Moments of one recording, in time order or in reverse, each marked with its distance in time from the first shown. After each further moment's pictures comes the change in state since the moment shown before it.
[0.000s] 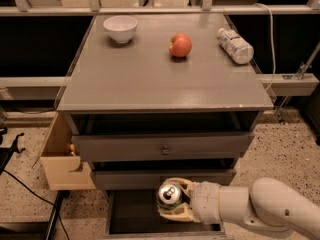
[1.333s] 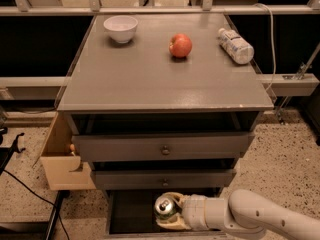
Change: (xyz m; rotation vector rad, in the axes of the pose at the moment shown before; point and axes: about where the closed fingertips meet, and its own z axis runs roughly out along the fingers) arm 0.112 0.011 0.065 -0.048 0.040 0.060
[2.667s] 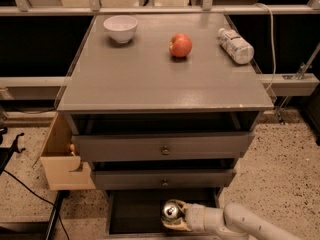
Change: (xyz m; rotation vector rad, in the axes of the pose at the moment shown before) arm 0.167 -0.032 0.073 0.033 -0.139 -0.001
